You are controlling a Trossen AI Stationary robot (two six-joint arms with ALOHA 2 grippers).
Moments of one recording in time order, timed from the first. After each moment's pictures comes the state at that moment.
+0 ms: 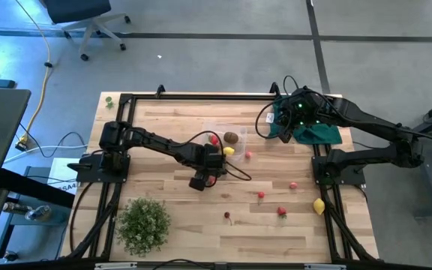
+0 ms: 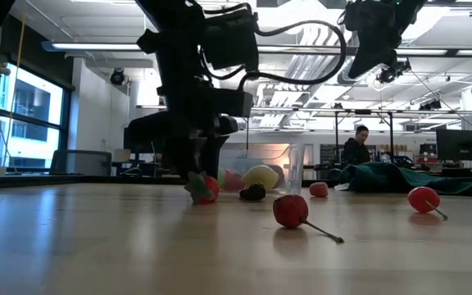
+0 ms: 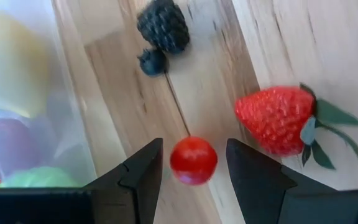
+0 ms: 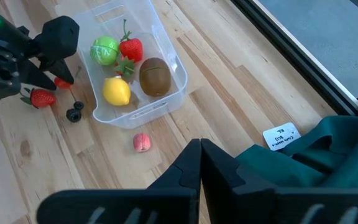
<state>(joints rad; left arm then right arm) 0.06 1.97 1.28 -0.63 -0.12 0.34 -0.44 1.03 1.06 -0.91 0.00 0.13</state>
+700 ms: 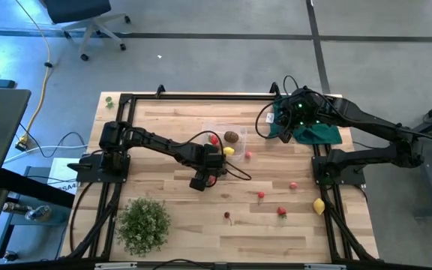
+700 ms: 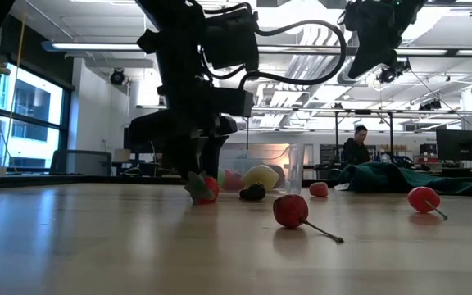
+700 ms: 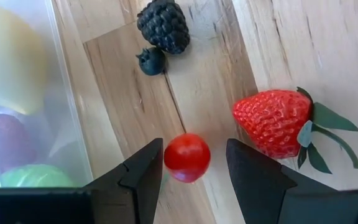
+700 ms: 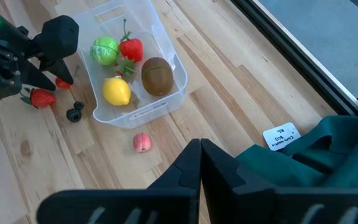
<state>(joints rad) 0.06 1.97 1.28 -0.63 -0.12 0.31 -0.44 1.03 1.06 -0.91 0.00 0.13</state>
